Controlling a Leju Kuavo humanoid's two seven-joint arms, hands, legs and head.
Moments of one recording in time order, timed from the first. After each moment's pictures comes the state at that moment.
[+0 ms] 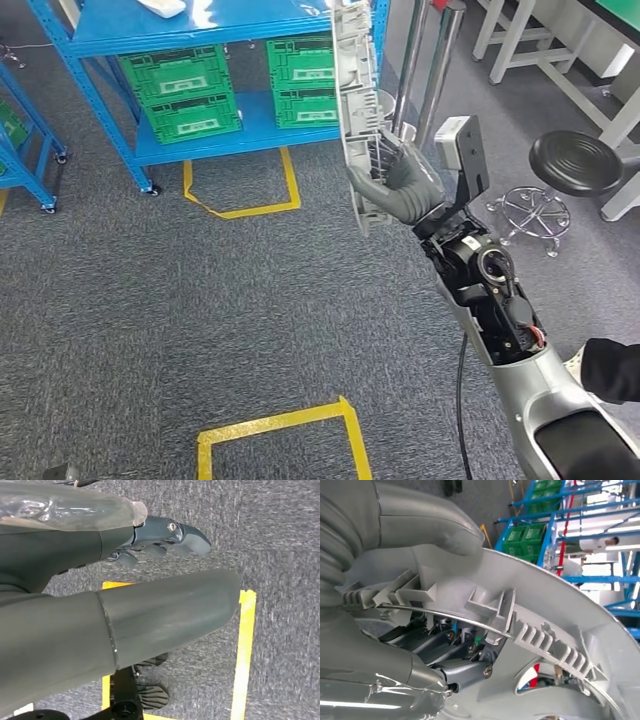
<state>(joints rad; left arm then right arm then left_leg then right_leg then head) -0.25 0.07 1.15 -0.18 -0.93 -0.13 -0.28 -0.48 -0.19 0.29 -1.55 -0.29 0.16 0.01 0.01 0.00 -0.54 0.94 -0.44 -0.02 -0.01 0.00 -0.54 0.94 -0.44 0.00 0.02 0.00</state>
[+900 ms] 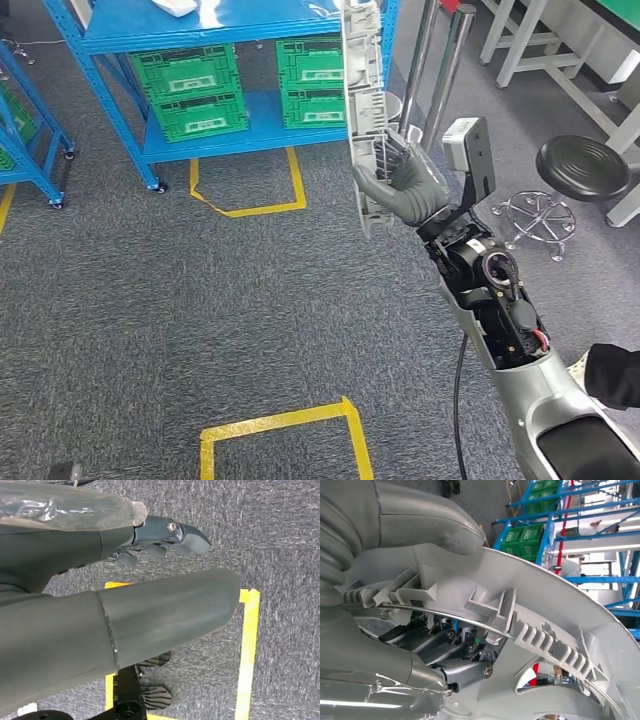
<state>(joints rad) -0.24 0.06 1.15 -0.18 -0.94 -0.13 -0.28 -0.48 -0.19 0.28 -1.55 -0.30 0.15 0.01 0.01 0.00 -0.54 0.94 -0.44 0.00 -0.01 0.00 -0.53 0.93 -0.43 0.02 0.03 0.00</state>
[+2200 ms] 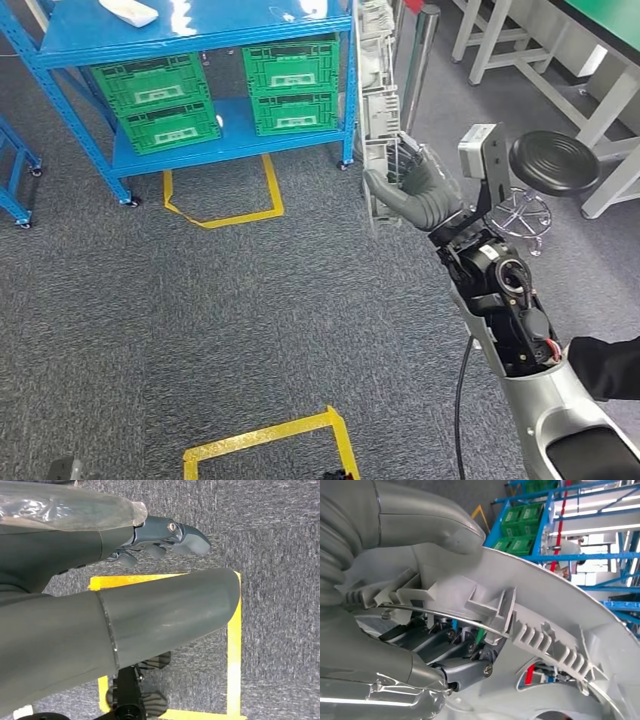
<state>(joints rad) -0.26 0.06 1.15 -0.18 -0.94 -0.13 -0.28 -0.44 -0.22 0.25 -1.60 -0.30 0.14 0.02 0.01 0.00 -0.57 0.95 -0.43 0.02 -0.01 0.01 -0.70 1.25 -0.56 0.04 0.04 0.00</state>
